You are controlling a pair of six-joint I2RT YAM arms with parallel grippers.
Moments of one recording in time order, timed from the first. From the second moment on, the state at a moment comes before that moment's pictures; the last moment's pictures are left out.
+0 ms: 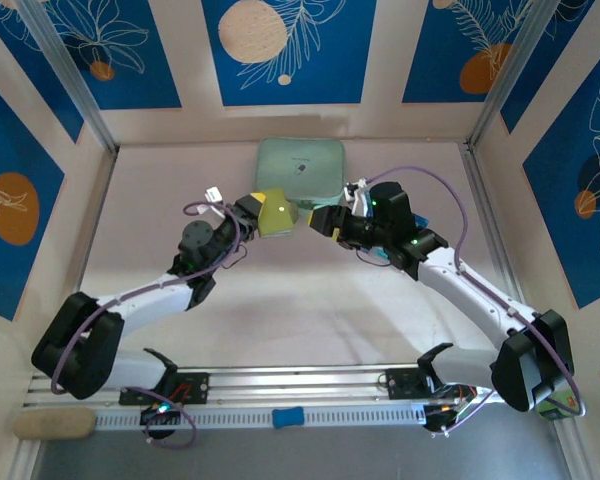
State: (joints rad) left arm -0.55 1.34 0.56 0.89 0.09 -1.43; right arm 0.51 1.22 0.91 -0.15 -0.54 0.92
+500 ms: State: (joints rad) left arm -0.55 1.38 0.56 1.00 0.08 -1.51; right arm 0.50 1.27 0.86 0.09 -0.60 1.05
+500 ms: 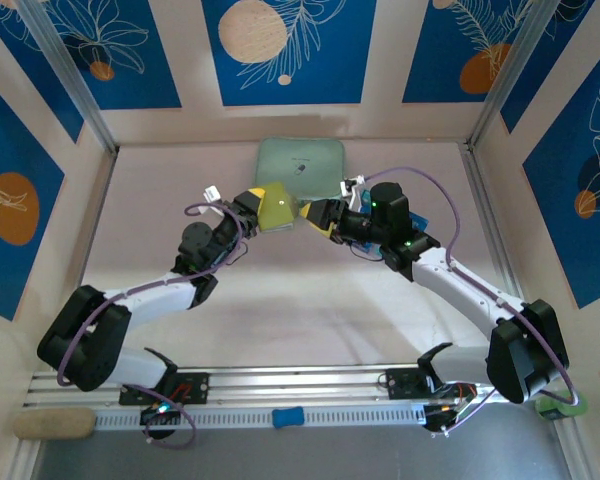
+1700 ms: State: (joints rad) left arm -0.59 1.43 0.58 1.06 0.09 -1.52; right arm 0.48 1.44 0.82 0.48 -0.73 1.29
